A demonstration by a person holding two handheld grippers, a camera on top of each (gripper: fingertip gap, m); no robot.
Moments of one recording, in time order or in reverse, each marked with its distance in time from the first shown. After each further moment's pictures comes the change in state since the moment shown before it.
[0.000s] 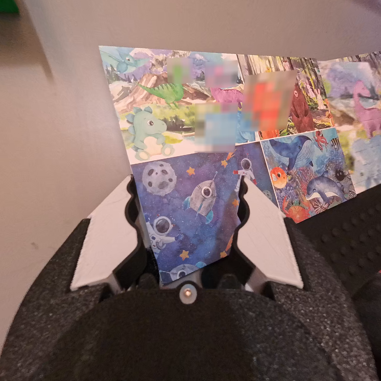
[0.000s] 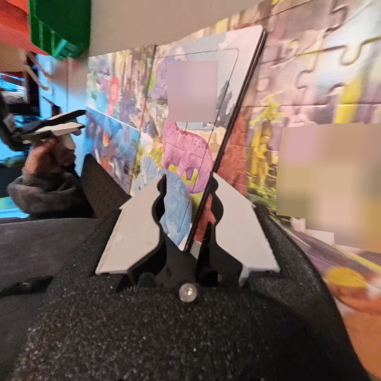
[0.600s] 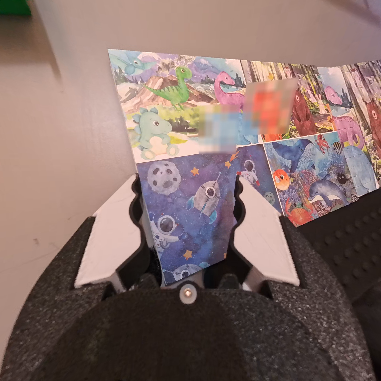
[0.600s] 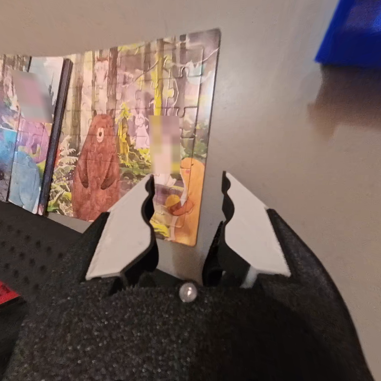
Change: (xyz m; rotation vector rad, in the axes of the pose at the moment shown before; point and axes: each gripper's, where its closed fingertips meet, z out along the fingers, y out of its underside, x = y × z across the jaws) left arm -0.004 0.000 -0.001 0.034 -0.008 -0.011; right arm 0.106 -0.008 -0.095 0.131 0.464 -0.132
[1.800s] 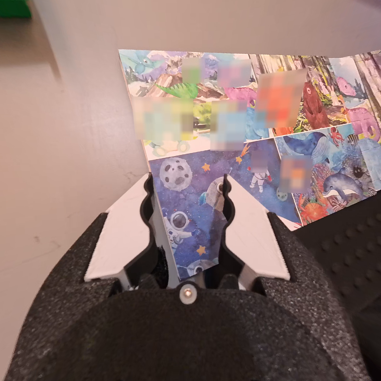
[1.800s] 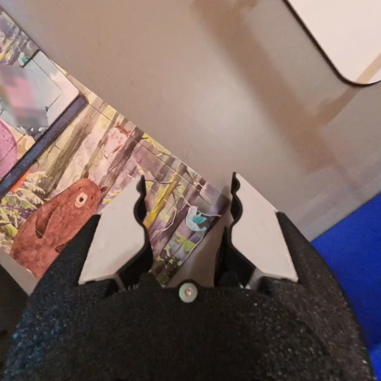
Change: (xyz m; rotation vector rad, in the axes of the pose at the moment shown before) left arm -0.001 0.004 0.001 0.003 -0.030 0.033; right arm -0.017 -0.124 0.072 -0.131 -0.098 -0.578
